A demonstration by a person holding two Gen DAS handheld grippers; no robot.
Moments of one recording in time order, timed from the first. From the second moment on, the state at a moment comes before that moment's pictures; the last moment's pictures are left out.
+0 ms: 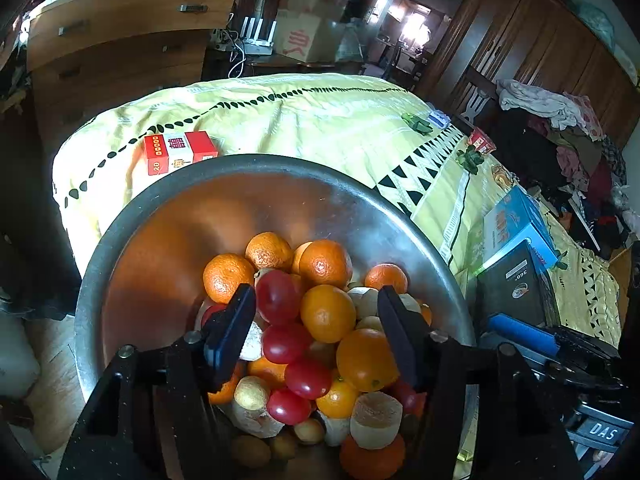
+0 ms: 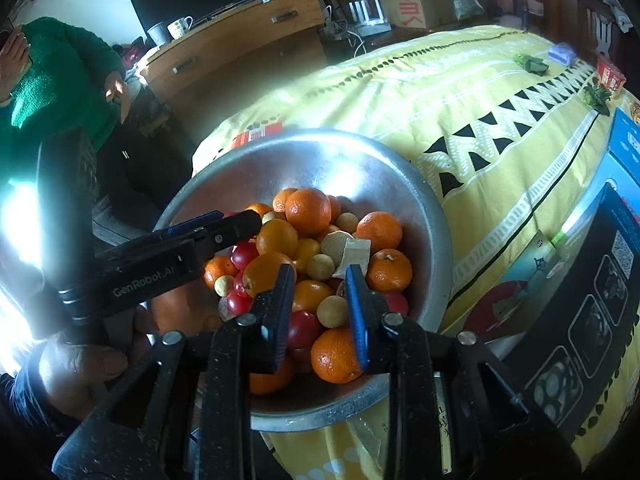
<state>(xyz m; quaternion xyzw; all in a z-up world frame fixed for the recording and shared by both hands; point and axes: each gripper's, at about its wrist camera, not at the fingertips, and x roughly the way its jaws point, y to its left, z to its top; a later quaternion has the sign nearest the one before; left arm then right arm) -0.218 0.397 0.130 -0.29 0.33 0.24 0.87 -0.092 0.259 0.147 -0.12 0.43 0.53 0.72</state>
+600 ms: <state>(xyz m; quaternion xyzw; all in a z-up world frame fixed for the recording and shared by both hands) -0.173 0.252 0.226 -0.16 0.24 0.10 0.95 -0.090 0.016 0.130 0.03 0.44 0.37 0.82</state>
